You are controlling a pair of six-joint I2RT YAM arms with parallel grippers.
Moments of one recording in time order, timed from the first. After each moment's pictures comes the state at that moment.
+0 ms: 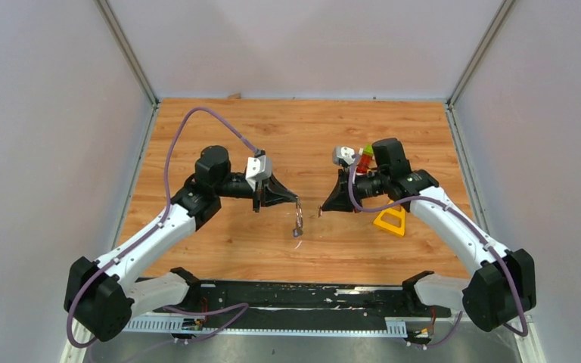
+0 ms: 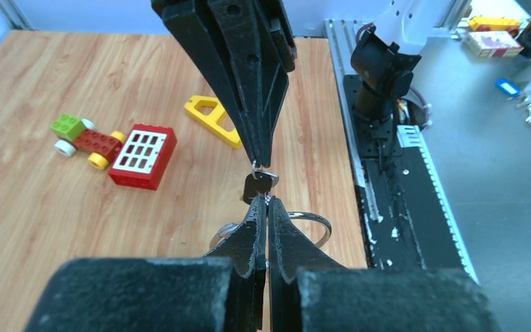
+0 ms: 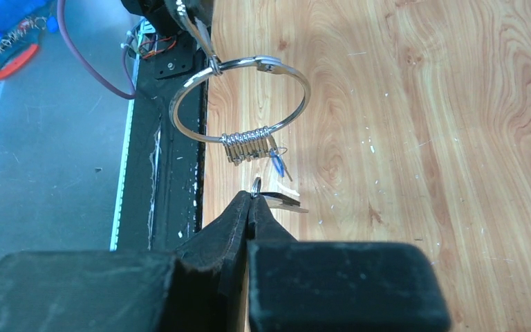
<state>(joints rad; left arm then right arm) -0.56 1.09 0.80 0.11 1.03 0.16 0.42 1.24 0.97 -0.49 -1.09 -0.39</state>
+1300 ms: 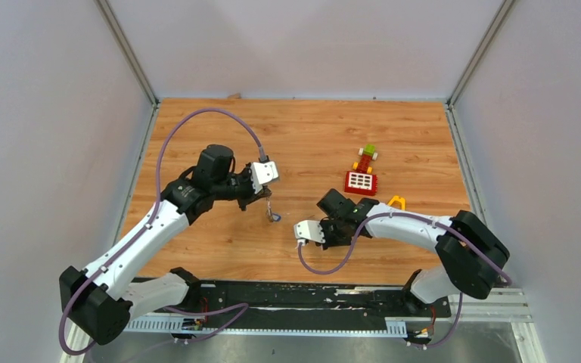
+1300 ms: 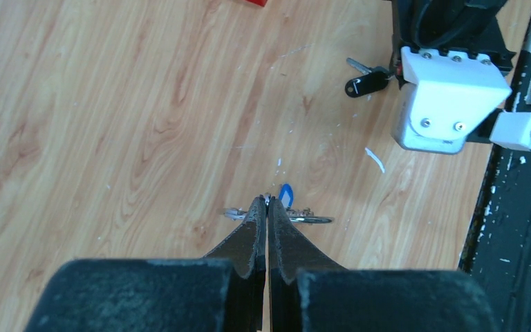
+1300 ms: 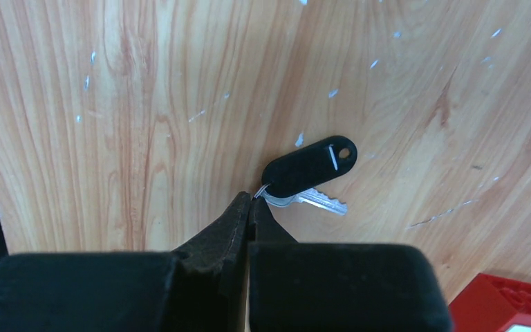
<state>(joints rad) -0.56 1.08 0.96 -0.52 0.53 0.53 0.85 1.46 0.77 -0.55 -0.22 -0.88</state>
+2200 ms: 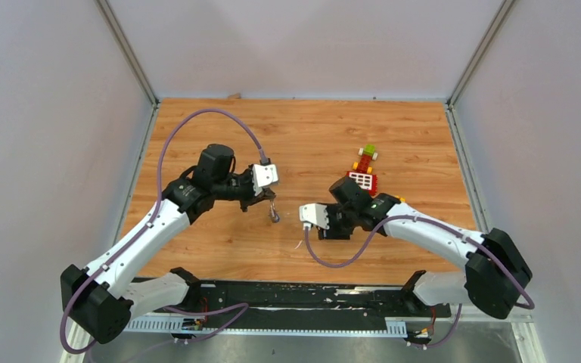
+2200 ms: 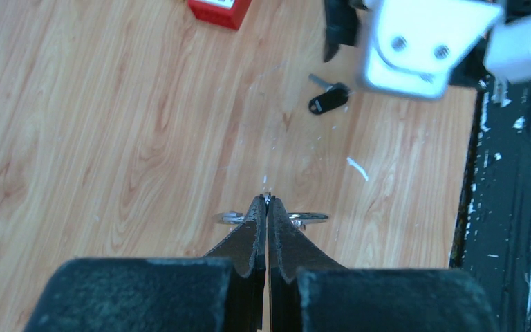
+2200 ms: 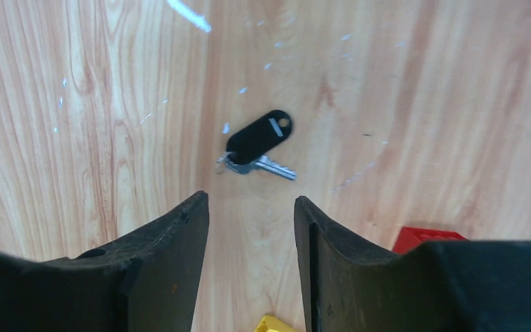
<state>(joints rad) -0.56 1.08 0.96 -0.52 0.58 0.57 0.82 1.33 0.78 -0.50 -0.20 -0.87</state>
